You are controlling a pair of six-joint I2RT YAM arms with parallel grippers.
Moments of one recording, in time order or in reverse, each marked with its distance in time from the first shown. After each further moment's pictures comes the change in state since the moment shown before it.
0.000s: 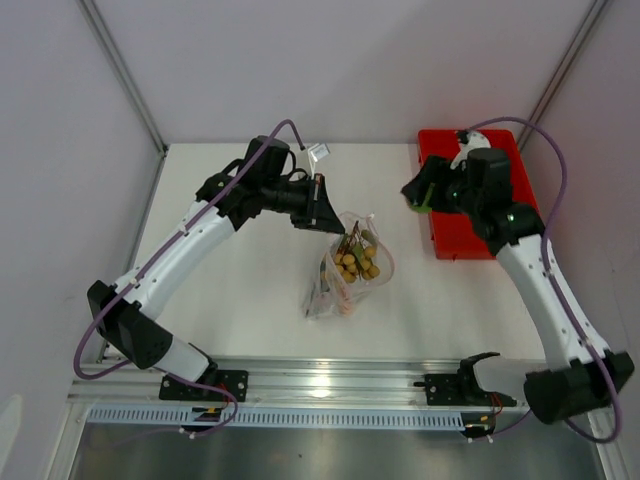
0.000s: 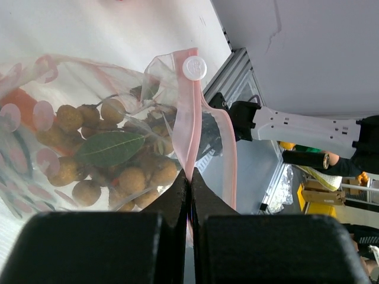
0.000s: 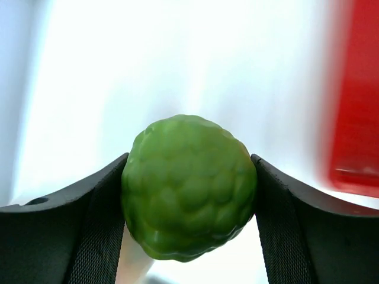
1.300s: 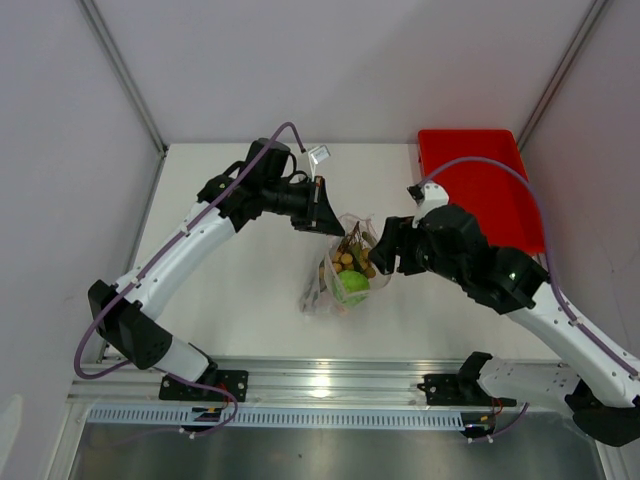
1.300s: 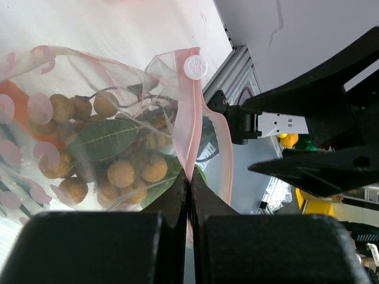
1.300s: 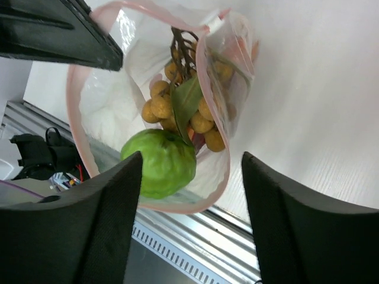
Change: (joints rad) left arm 0.000 -0.003 -0.029 0.013 0.007 0.000; right arm 0.680 -0.272 -0.052 -0.224 0.257 0.138
